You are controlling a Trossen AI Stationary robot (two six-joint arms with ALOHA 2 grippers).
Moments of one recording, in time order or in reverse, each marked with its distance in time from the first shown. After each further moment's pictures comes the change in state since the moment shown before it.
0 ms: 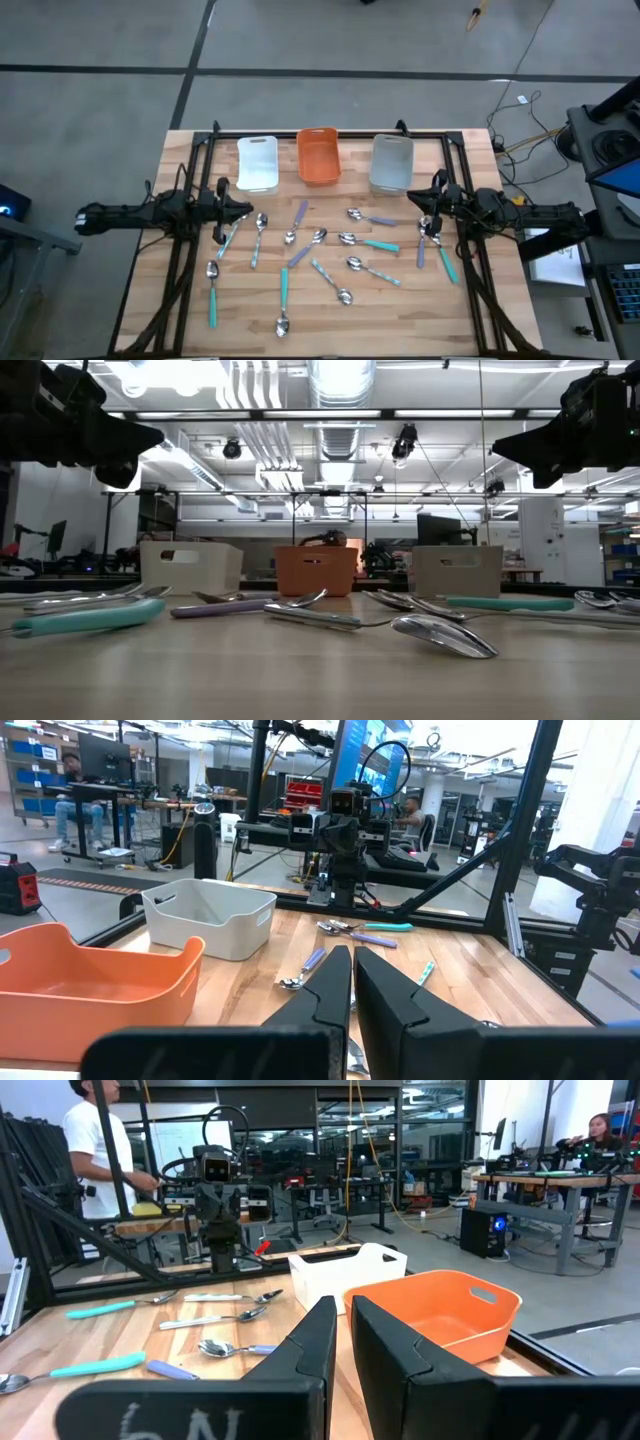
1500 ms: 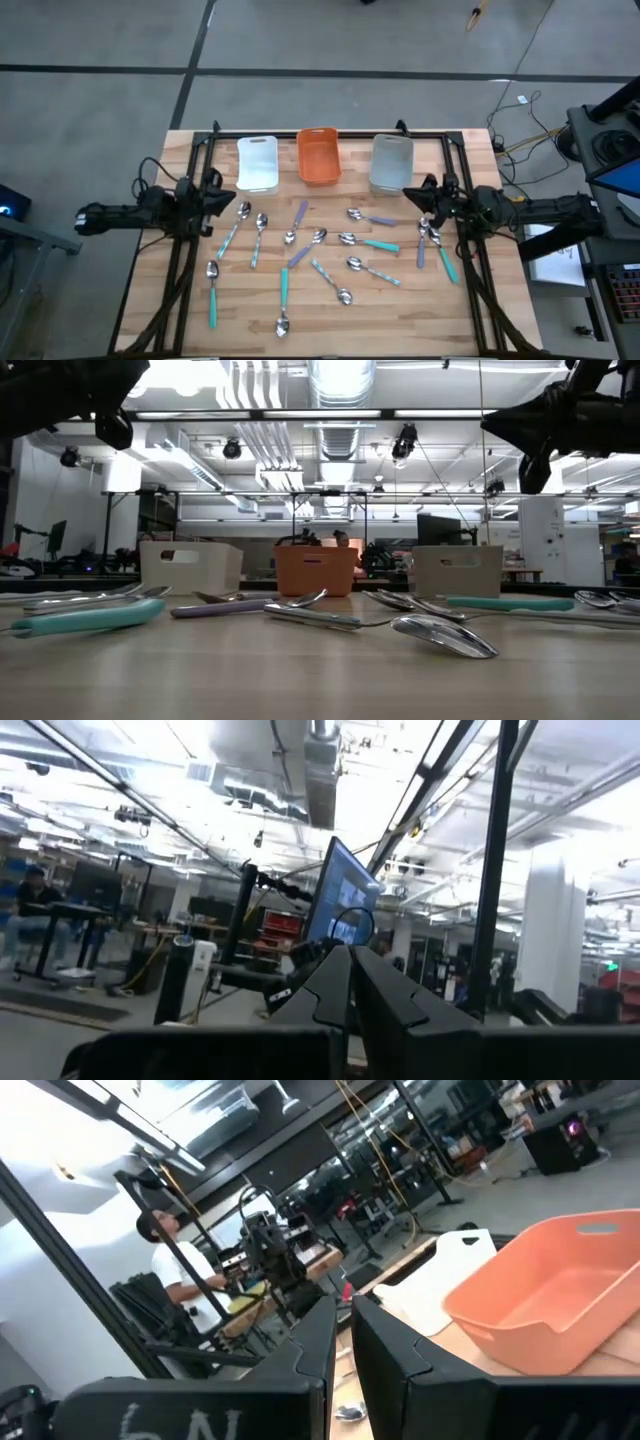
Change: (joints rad) left arm 0.000 0.000 0.000 0.404 0.000 -0.071; right arm 0.004 0.330 0.036 0.353 -0.025 0.550
